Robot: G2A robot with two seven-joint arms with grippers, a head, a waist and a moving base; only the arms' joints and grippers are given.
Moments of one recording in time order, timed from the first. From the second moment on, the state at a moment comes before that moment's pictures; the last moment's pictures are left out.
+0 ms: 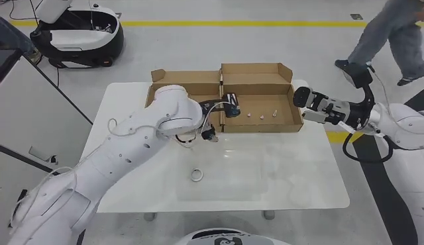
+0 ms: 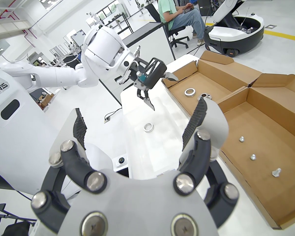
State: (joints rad) left arm 0.73 -1.14 -0.64 -1.74 0.83 -0.47 -1.35; right arm -1.38 -0.80 1.58 -1.71 0.38 -0.71 1.11
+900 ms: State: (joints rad) left arm 0.54 -0.99 -0.34 -1.85 0.55 -0.50 -1.32; right arm -1.38 -0.80 1.58 -1.71 0.38 -0.71 1.11
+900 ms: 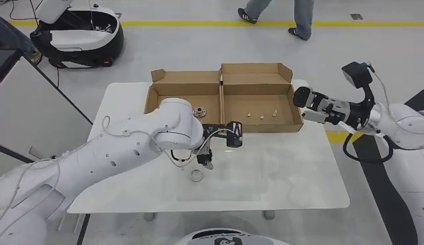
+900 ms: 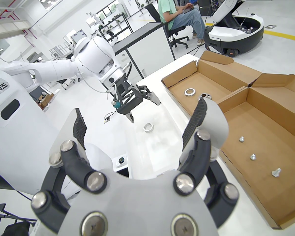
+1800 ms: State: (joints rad) left arm 0.51 -0.99 -0.17 -1.75 0.59 -0.56 -1.26; right arm -1.38 -0.80 1.58 -1.71 0.38 -0.71 1.11
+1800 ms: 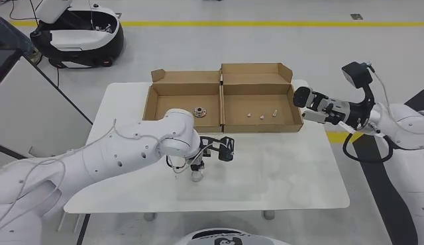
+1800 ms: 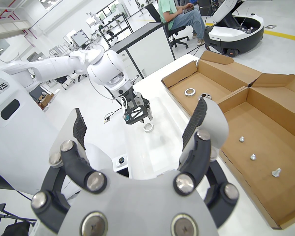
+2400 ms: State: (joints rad) left arm 0.62 -1.05 -0.17 -1.65 0.74 -0.55 -1.27; right arm -1.38 -0.80 1.58 -1.71 0.38 -0.71 1.11
